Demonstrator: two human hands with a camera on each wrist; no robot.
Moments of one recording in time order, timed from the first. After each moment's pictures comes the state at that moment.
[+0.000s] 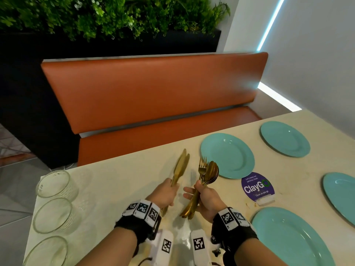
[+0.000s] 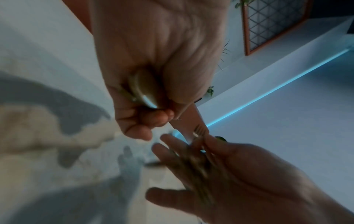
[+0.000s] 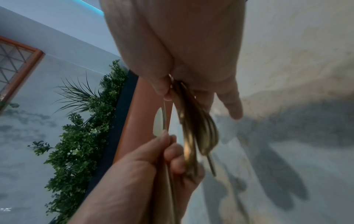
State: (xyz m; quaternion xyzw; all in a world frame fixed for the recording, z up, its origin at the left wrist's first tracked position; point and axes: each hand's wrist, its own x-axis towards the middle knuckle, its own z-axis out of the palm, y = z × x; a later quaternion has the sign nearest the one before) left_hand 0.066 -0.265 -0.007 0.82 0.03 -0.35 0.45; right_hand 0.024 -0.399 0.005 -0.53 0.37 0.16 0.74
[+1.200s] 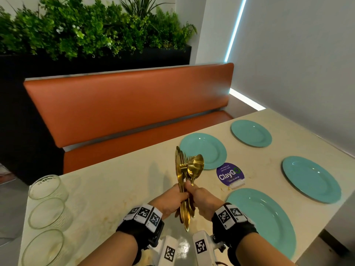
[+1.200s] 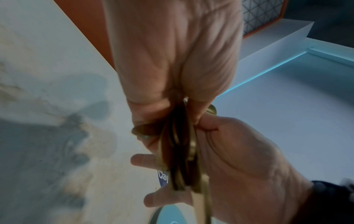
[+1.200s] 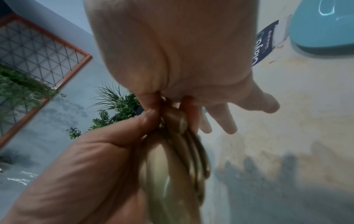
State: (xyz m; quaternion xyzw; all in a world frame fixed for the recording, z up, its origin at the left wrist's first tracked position) left_hand -0.016 -0.303 0.044 0.68 -0.14 -0.40 0.59; right_hand -0.053 -0.412 0.069 -0.70 0.29 0.22 0.61
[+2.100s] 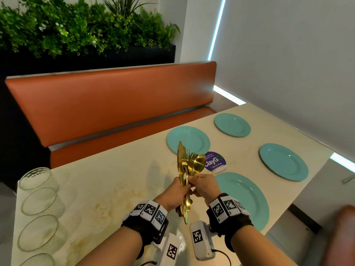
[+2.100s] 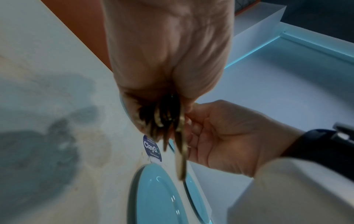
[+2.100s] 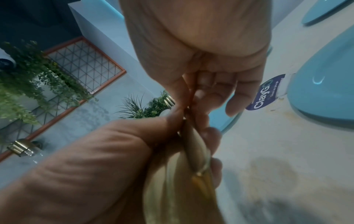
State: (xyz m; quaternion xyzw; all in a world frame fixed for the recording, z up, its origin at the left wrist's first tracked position) left_hand -0.067 -0.330 0.037 0.71 -0.11 -0.39 0.57; right_hand -0.101 -0.438 0.075 -0.77 0.35 0.06 0.53
